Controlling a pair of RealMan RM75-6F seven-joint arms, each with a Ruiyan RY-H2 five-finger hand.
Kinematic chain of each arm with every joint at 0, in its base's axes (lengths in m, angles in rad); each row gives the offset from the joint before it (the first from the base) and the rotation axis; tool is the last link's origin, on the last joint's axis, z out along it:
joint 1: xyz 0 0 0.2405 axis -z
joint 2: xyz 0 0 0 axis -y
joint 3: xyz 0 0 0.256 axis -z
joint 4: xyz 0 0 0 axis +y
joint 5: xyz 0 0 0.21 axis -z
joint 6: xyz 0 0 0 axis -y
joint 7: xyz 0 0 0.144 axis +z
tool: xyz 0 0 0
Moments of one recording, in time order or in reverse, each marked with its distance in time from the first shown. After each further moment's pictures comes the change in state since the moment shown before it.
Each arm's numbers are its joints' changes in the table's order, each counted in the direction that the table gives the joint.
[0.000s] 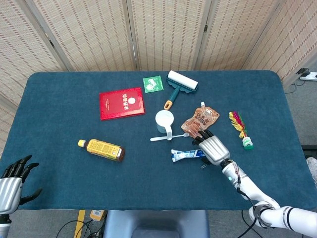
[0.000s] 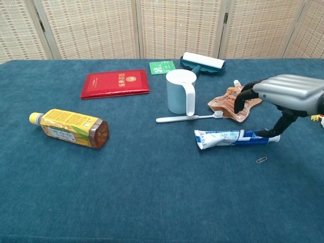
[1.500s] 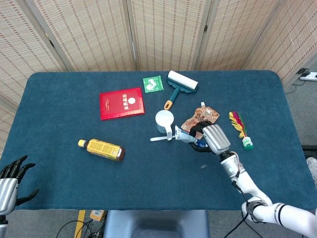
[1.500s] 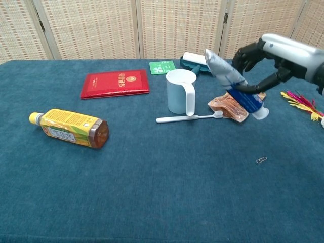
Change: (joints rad) left arm -0.010 -0.005 0.004 0.016 0.005 -0.005 -0.033; right arm 0.010 0.068 -0.111 0.078 0.066 -0.200 0.555
